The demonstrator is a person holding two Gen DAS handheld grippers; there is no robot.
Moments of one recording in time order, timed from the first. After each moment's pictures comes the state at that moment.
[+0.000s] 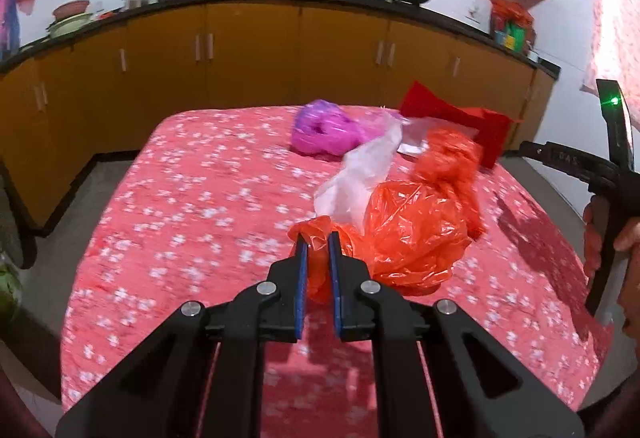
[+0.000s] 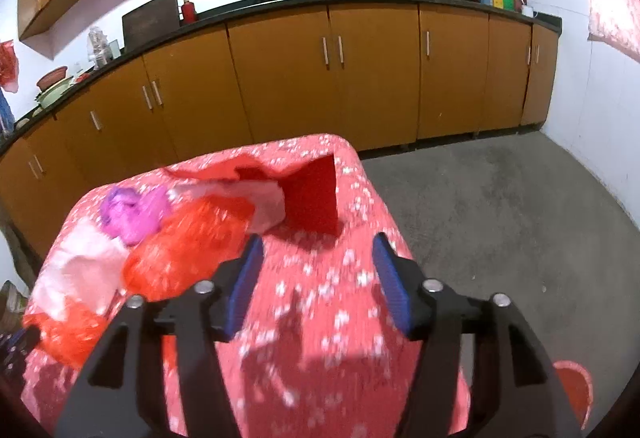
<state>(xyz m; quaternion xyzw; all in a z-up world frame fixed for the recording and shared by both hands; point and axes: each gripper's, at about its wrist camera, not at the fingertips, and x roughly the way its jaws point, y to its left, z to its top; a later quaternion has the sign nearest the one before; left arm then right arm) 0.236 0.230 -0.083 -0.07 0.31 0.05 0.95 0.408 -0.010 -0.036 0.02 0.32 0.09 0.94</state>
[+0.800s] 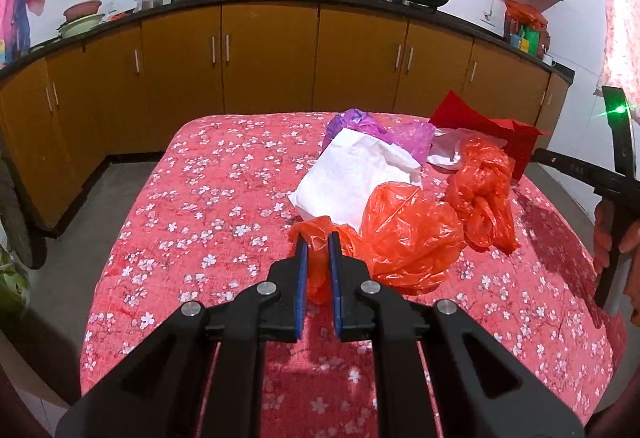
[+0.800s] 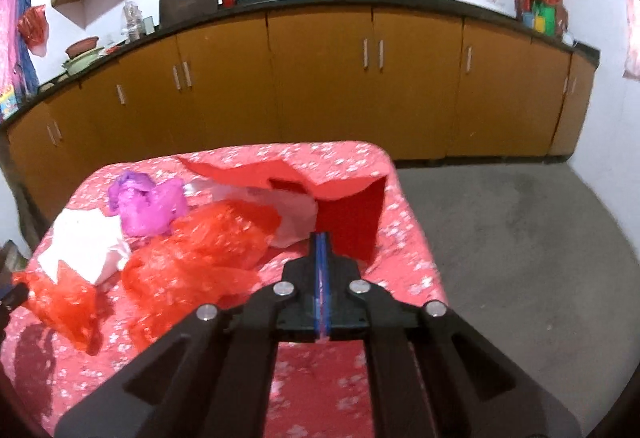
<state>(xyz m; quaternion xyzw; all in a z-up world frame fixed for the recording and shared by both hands) 0.249 0.254 -0.082 -0.06 0.30 0.07 0.95 0.425 0.013 -0.038 -0.03 0.32 0.15 0.94</state>
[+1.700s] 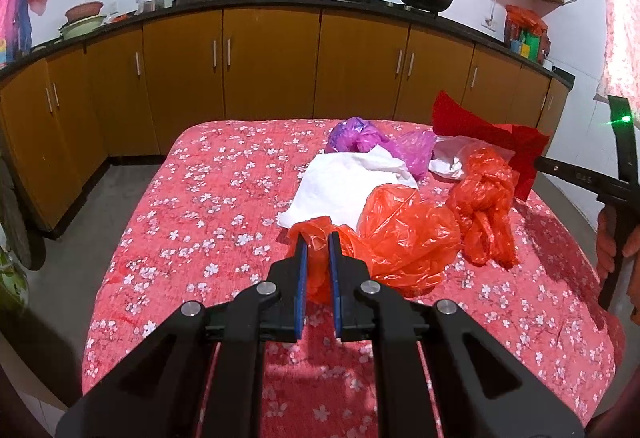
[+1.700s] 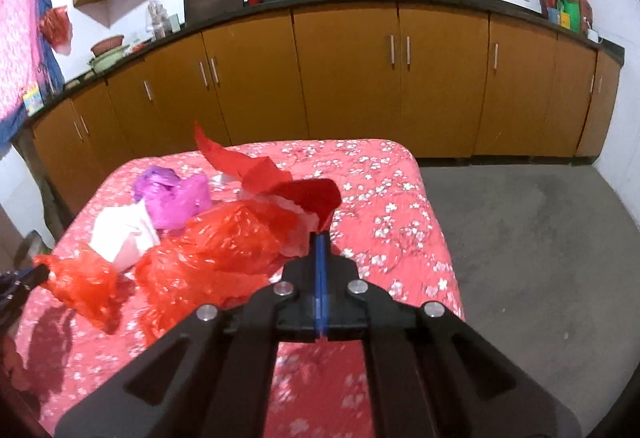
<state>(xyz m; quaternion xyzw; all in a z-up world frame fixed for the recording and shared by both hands) 0.247 0.255 -0.078 -0.06 0.30 0.07 0.95 0.424 0.005 -0.034 -0.01 0.32 0.21 0.92</state>
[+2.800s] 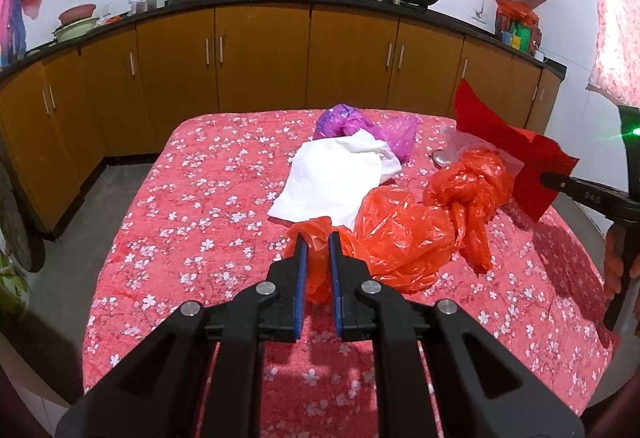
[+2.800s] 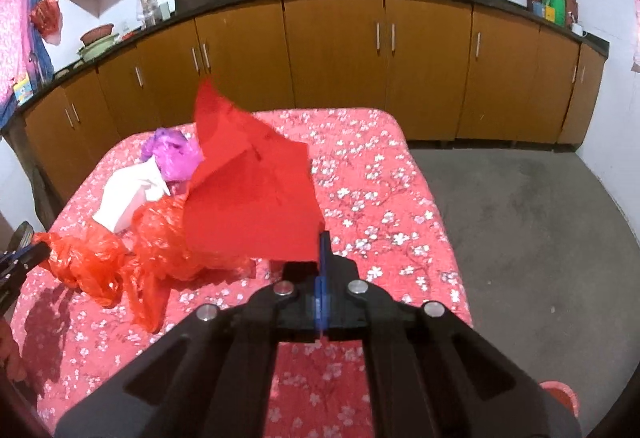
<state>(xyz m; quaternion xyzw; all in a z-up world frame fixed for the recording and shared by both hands) 0.231 0.246 -0.079 -0.05 0.30 0.06 0.95 0.370 -0.002 -0.041 -0.02 0.34 0.18 0.92</state>
